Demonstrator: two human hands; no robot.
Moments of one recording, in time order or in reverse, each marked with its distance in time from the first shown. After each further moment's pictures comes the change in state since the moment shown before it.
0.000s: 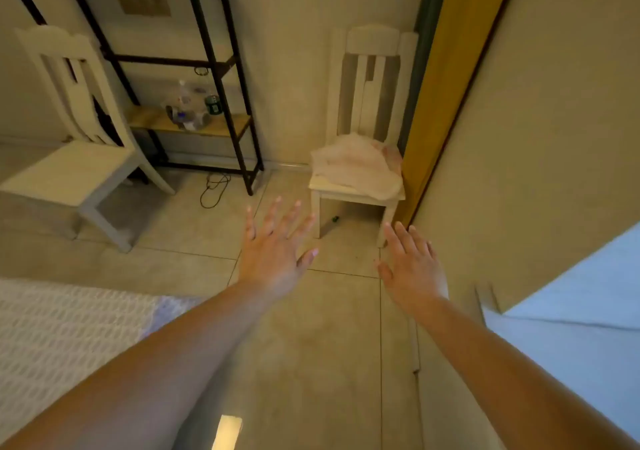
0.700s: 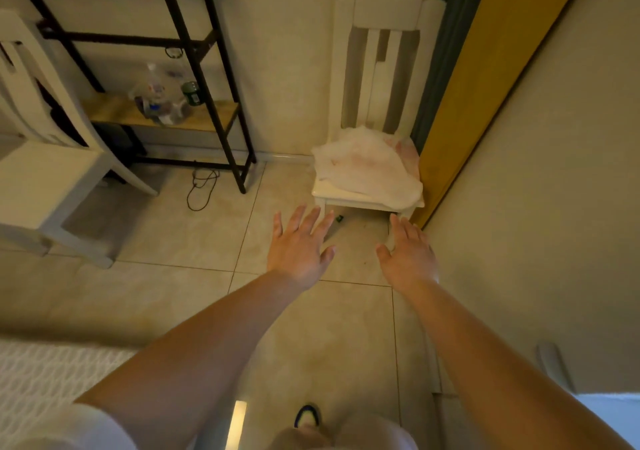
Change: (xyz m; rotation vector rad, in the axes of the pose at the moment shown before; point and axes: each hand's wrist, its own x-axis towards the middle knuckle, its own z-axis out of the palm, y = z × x) left_hand 0.220 -0.066 0.057 -0.152 -0.125 0.071; right_hand 0.230 -0.048 0.026 0.212 -0.101 0.264
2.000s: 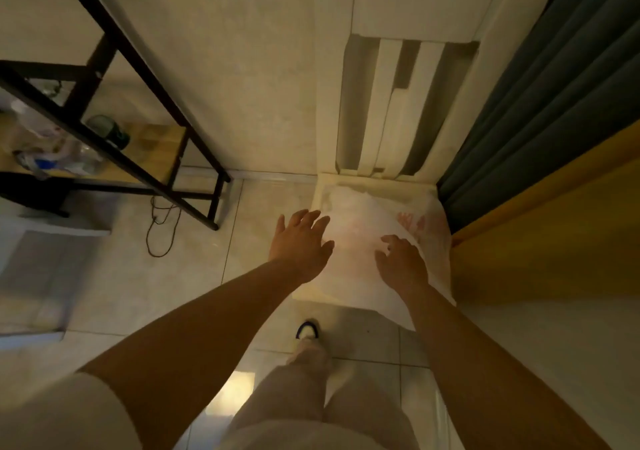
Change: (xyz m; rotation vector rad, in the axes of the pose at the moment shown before) left_hand 0.569 -0.076 0.003 -0.051 -0.315 -0.040; right_hand 0.569 -0.026 -0.002 0.215 -0.284 0.180
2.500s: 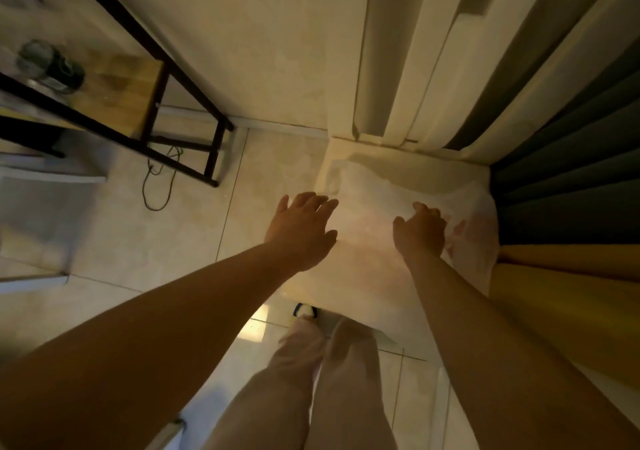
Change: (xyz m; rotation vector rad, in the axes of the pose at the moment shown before) left_hand 0.134 -0.009 0.067 -0.042 -0.154 -0.028; right_hand 0.190 0.030 0.047 -0.032 0.047 0.189
